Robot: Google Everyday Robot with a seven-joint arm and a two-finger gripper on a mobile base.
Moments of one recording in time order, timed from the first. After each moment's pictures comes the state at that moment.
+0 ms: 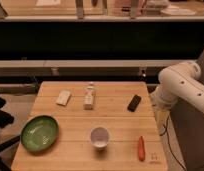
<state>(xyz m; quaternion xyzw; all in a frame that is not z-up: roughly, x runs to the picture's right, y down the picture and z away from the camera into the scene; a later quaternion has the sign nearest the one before) 0.284 0.104 0.684 -0.28 0.02 0.02 0.96</state>
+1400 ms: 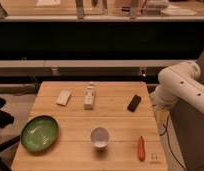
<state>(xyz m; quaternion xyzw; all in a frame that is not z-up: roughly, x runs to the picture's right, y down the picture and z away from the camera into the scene) 0.267 0.092 0.689 -0.27 0.03 0.00 0.96</state>
